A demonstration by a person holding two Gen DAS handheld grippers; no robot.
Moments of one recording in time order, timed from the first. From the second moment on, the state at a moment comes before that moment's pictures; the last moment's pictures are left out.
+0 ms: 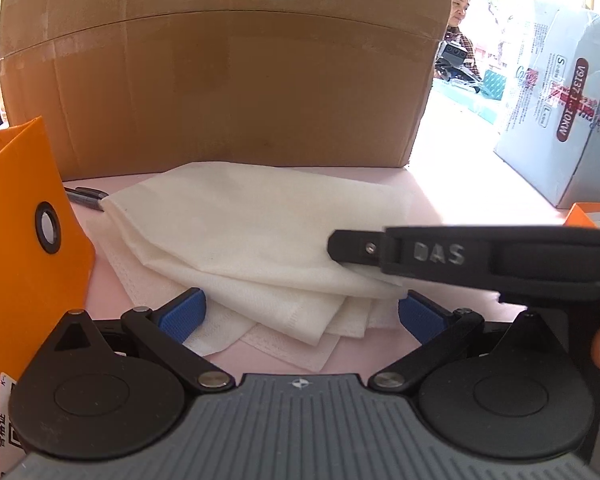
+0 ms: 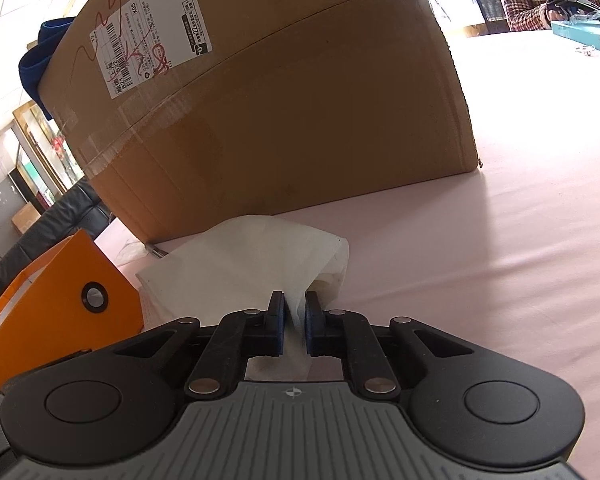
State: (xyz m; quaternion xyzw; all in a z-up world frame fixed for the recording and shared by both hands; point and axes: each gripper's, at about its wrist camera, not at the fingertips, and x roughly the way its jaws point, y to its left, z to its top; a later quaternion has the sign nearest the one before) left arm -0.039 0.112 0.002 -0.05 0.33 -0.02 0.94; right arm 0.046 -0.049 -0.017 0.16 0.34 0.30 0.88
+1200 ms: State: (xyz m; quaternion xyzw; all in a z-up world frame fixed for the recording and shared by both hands) left arm -0.082 0.077 0.014 -0.07 0.40 -0.23 0.89; right arm -0.100 -0.172 -0.017 0.08 0.32 0.30 0.89
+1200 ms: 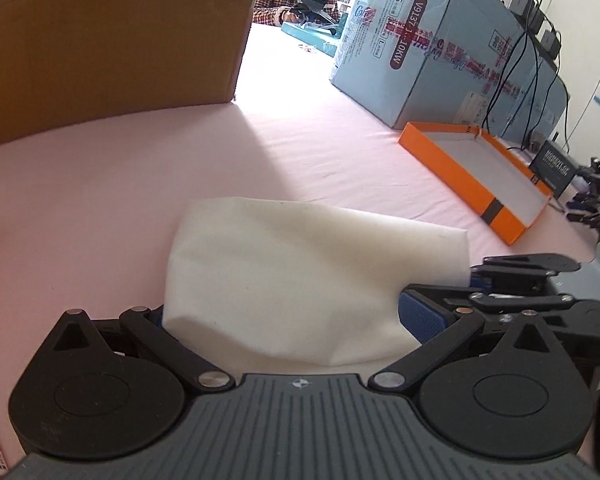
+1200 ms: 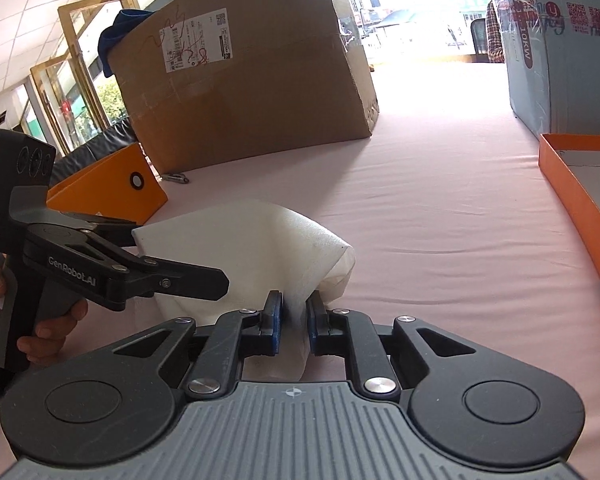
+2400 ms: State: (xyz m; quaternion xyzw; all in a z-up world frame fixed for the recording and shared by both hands) left arm -0.162 0.045 0.018 0.09 0.26 -0.15 0.95; right arm -0.140 -0.121 -0.002 -0.11 0.24 0.23 0.94
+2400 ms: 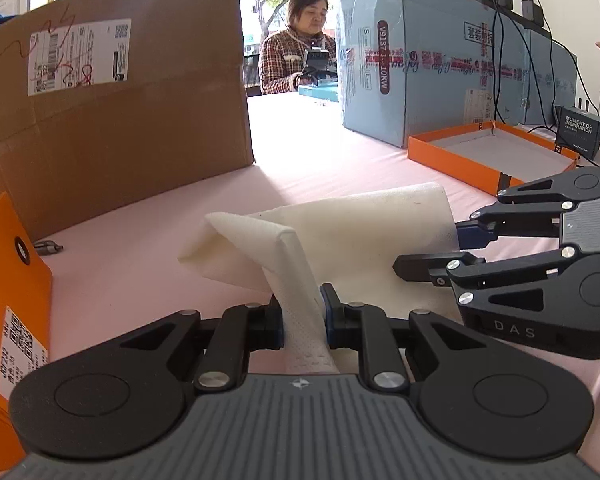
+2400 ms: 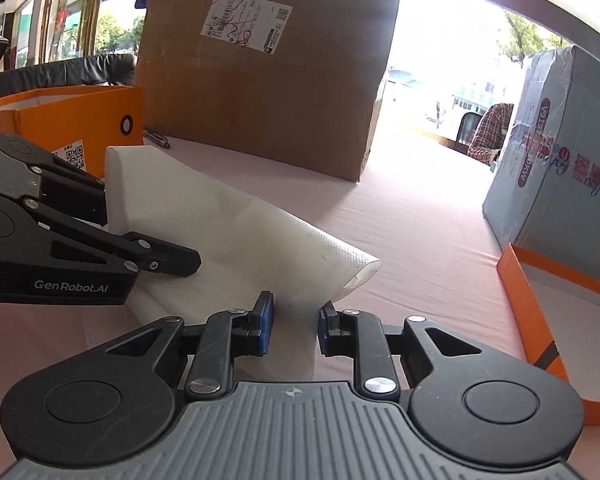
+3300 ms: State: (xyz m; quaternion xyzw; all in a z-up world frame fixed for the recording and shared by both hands) left arm -0.211 0.144 0.091 0.07 0.17 -0.04 0.98; right arm -0.151 -0.058 0.072 0.03 0.14 0.30 0.95
